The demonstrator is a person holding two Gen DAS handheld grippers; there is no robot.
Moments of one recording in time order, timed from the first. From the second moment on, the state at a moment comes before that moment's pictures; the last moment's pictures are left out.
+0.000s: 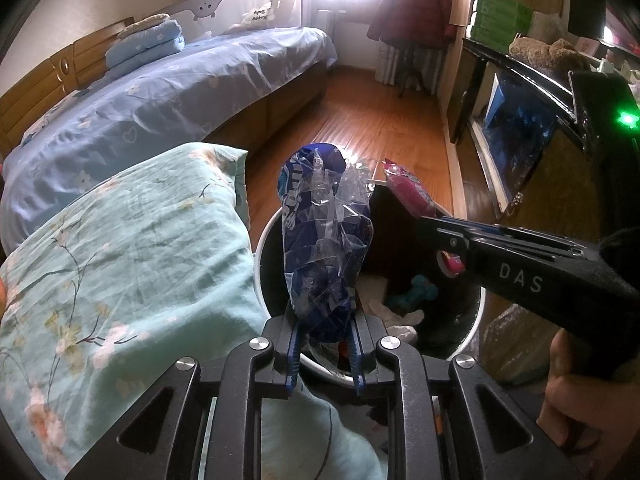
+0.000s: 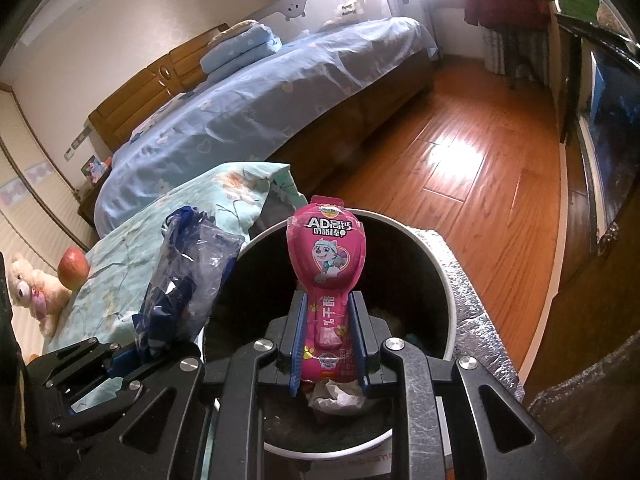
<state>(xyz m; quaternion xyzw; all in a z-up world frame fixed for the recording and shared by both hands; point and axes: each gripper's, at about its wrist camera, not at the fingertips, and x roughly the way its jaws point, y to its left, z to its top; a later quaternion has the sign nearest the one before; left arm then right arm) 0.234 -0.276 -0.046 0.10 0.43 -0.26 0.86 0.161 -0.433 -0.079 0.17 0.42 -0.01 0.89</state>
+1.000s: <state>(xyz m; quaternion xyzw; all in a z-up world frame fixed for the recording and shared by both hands) 0.150 -0.134 -0.016 -0.01 0.37 -0.18 0.91 0.103 -0.367 -0.051 0.17 0.35 0.02 0.92</state>
